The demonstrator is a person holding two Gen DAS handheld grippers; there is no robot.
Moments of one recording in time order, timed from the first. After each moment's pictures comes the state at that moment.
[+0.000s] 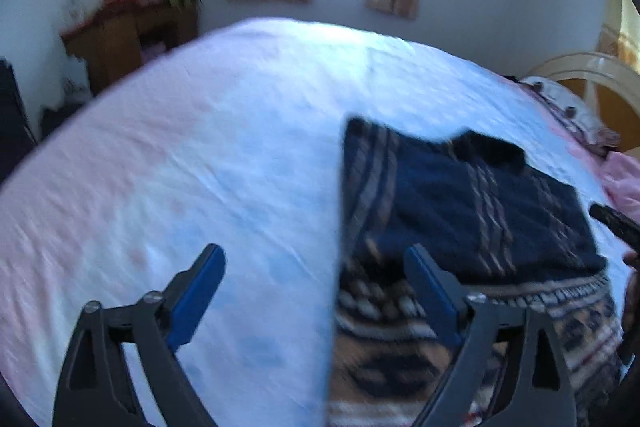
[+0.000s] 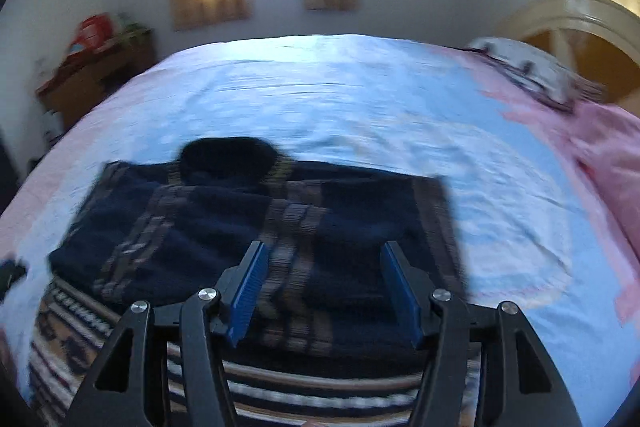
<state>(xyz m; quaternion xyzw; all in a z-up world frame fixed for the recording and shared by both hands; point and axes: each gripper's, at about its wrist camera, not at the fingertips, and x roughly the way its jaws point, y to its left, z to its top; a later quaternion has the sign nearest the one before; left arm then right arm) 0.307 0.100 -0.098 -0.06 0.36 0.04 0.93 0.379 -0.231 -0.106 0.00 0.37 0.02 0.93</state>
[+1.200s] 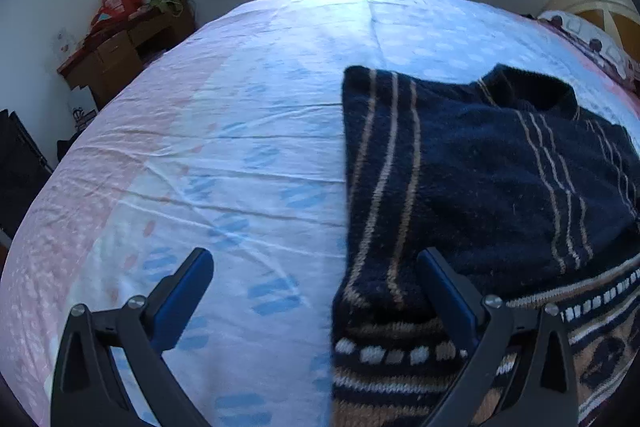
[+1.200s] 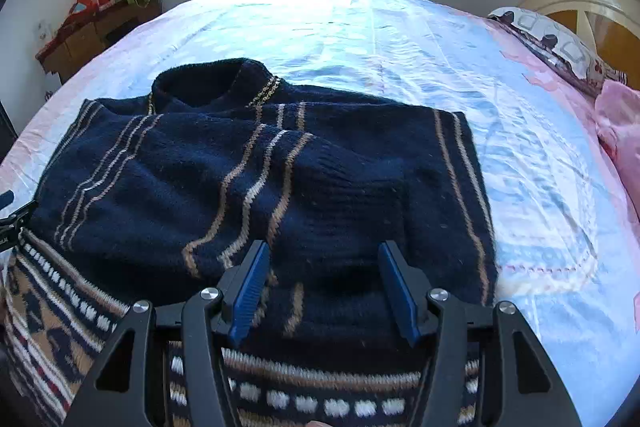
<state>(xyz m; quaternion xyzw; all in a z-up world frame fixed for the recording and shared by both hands) 0.351 0.075 -0.146 0.04 0.42 0.07 0.90 0.386 -0.262 -0.161 -0.01 0.44 0.01 0.90</state>
